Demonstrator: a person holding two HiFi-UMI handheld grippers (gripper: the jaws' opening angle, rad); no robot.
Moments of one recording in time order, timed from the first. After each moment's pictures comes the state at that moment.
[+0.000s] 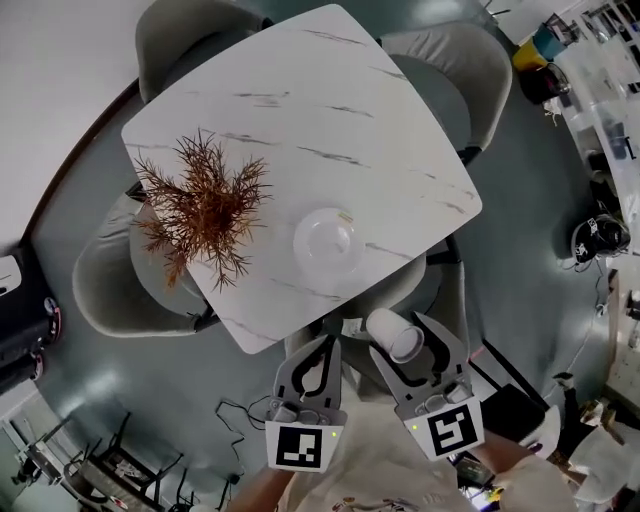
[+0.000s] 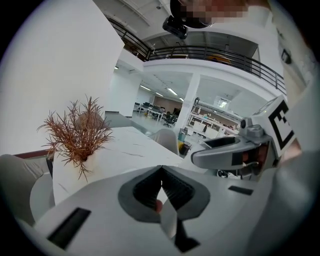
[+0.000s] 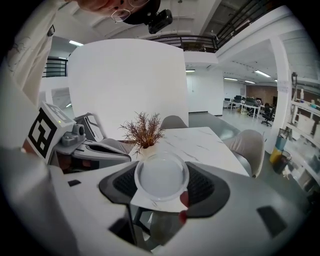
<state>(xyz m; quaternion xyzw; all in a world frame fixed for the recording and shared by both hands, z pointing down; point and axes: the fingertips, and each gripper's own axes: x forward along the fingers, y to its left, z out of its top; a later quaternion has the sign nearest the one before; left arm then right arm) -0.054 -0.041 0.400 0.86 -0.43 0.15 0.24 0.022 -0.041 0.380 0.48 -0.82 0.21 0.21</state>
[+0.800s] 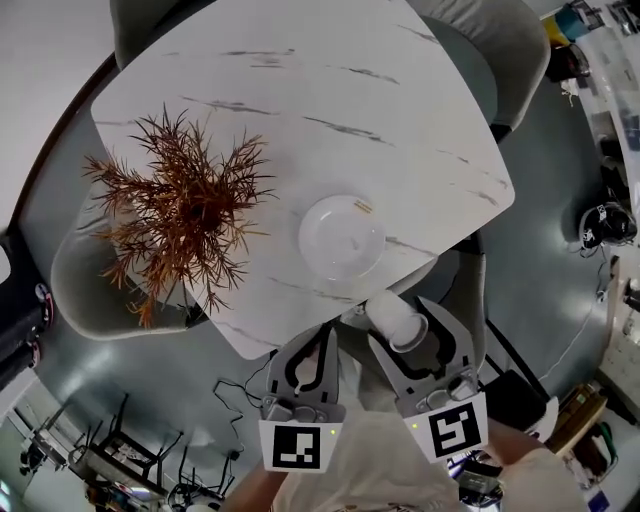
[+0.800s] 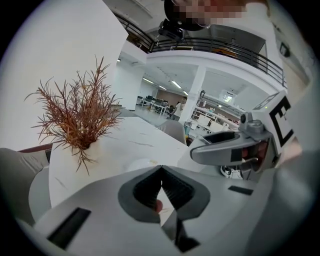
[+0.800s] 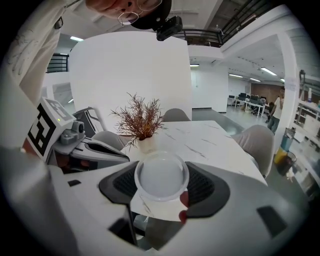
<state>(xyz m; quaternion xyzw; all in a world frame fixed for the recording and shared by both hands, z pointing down) -0.077 -0.072 0.477 0.84 -0.42 0.20 0.26 0.001 -0.081 0.453 0.47 -0.82 0.22 0.24</state>
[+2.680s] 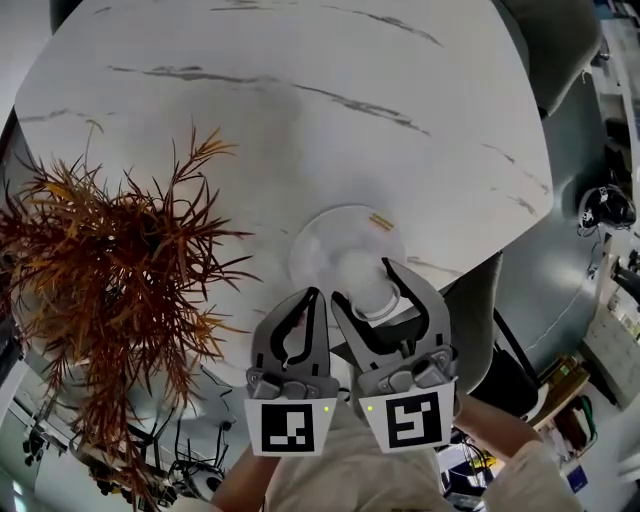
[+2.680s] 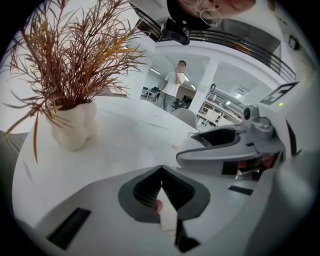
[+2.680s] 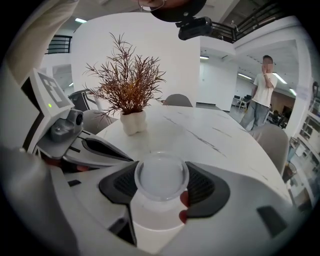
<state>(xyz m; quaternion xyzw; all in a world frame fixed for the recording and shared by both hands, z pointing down) -0.081 -0.138 0.605 0.80 -0.45 0.21 0.34 -0.031 -0.146 0.586 0.43 -0.81 0.20 0.35</state>
